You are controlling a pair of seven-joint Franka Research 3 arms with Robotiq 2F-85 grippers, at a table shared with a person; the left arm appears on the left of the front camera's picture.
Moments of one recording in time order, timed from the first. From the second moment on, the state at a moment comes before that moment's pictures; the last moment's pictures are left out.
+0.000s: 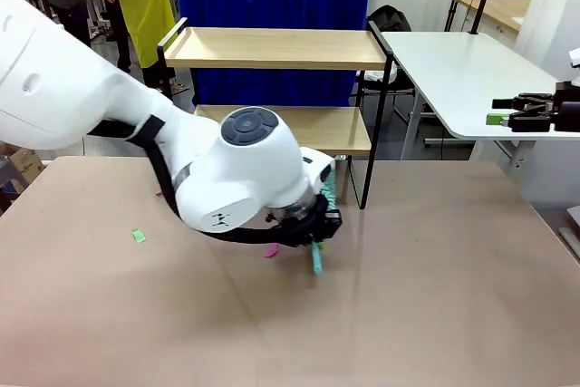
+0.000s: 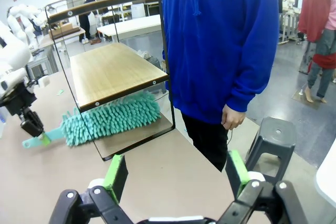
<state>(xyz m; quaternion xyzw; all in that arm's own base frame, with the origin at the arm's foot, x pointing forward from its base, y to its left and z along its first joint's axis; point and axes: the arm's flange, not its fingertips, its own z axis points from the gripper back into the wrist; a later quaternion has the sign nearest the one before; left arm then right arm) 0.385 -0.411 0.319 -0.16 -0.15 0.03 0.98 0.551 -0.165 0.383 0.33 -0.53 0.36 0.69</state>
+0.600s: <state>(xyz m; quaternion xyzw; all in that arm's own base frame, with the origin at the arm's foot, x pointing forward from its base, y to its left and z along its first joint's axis) 0.400 -0.257 0.350 -0.04 -0.11 0.09 0.99 0.551 -0.165 0.383 0.33 -0.53 0.36 0.69</state>
